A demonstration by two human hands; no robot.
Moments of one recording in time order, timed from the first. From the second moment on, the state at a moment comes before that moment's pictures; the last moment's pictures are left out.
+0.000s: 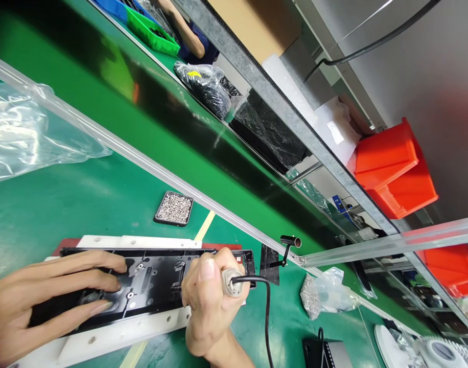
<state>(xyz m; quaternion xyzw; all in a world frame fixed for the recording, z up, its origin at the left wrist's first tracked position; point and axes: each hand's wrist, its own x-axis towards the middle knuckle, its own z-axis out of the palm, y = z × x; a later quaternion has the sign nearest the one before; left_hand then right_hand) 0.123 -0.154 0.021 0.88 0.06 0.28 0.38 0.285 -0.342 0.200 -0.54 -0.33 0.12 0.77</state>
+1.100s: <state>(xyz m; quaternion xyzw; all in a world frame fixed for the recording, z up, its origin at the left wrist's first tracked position) 0.126 -0.156 0.031 0.88 0.06 0.28 0.38 0.285 -0.342 0.201 -0.54 -0.33 0.12 0.77</state>
